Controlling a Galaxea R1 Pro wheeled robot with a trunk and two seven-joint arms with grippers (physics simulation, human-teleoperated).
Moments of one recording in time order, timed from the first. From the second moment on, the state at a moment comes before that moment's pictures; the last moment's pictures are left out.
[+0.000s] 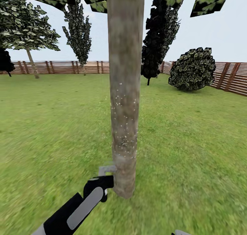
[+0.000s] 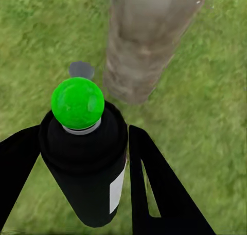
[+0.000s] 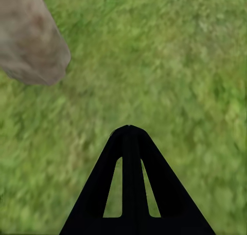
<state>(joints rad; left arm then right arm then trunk) -0.48 0.08 -0.74 -1.38 1.02 0.58 0.92 -0.10 0.06 -0.02 -0.63 -0.17 -0.18 -0.18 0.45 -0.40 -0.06</state>
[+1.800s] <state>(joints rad) -0.26 0.28 -0.56 -0.68 0.97 -0.21 -0.54 -0.10 0.07 0.01 -0.63 -0.17 -0.17 -0.18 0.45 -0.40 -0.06</state>
